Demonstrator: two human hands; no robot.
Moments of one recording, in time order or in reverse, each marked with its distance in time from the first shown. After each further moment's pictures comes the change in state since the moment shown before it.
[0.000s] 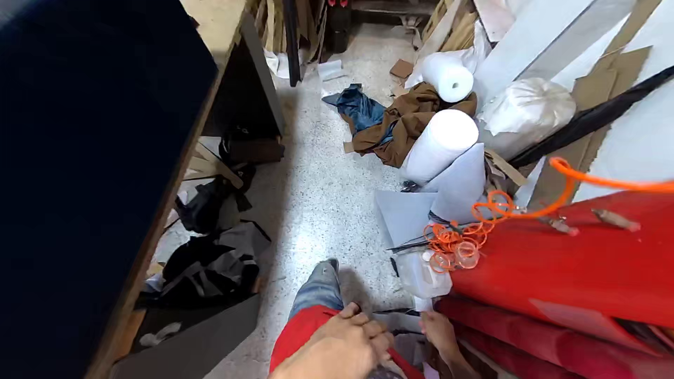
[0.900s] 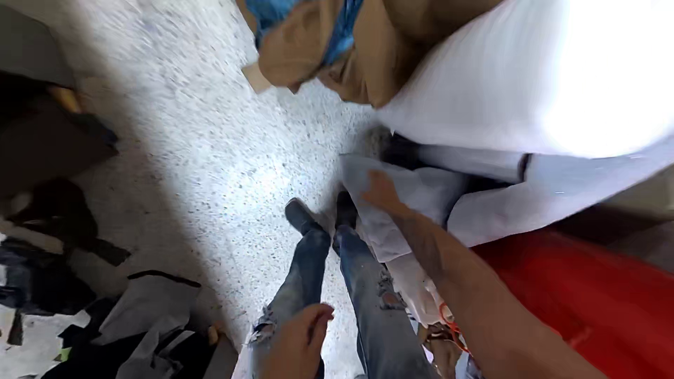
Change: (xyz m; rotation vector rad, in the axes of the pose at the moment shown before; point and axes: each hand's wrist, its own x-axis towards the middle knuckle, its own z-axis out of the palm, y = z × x) left_hand 0.442 -0.569 0.109 -0.904 -0.254 -0.933; right_hand 0.819 -0.286 0.008 -0.490 -0.132 -0.295
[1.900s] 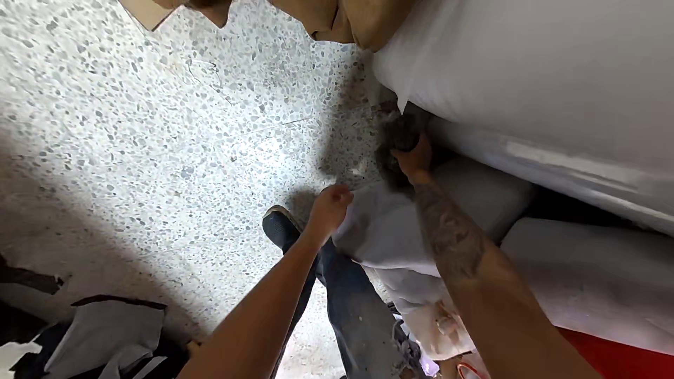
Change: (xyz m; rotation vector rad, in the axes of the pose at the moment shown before) left_hand 0.455 -0.008 0.040 -0.202 0.055 -0.127; right_hand 0.177 0.193 0.064 0.450 0.350 0.507
